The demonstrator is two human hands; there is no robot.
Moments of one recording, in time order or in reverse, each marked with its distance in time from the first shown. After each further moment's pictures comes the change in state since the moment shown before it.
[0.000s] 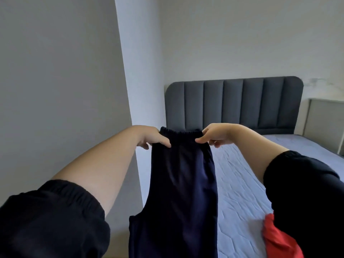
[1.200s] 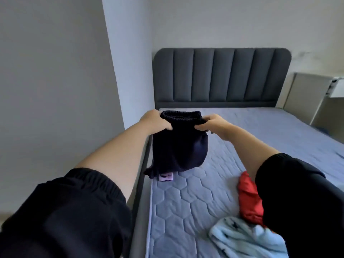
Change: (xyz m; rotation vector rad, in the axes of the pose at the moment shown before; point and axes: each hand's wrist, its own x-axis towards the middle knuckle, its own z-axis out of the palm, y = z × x) left_hand 0.001 -0.031 0.106 -0.046 0.262 0.189; right_hand -0.037 0.088 0.067 0.189 0.235 -0.096
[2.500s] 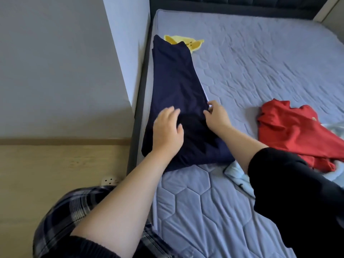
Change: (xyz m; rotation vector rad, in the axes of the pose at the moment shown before) left_hand -0.055 -0.201 0.229 0.057 0.242 0.200; right_hand 0.020 0.227 0.191 -0.281 0.241 0.279
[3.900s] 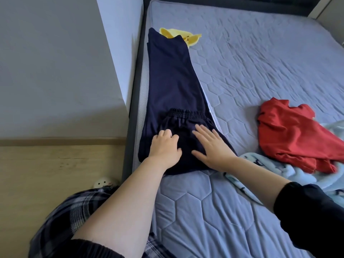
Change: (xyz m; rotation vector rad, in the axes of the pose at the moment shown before) left_hand -0.010 -0.033 0.021 0.387 -0.564 0.050; right_hand -0.070 0.042 0.011 -0.543 -0.377 -0.481
